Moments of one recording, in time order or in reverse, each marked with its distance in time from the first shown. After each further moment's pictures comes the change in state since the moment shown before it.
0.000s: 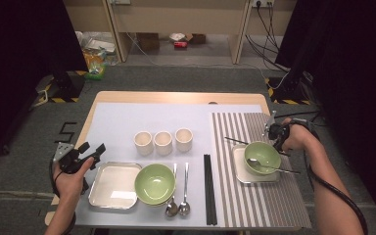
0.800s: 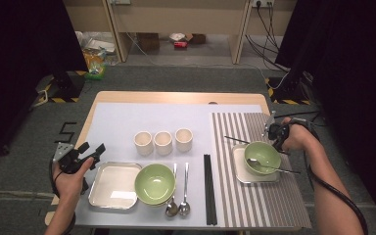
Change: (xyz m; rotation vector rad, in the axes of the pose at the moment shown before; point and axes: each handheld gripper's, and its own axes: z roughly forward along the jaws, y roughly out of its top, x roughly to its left) left arm 0.000 0.000 0.000 -0.002 0.001 -0.003; right arm 0.001 0.002 -0.002 -0.001 -0.028 -0.035
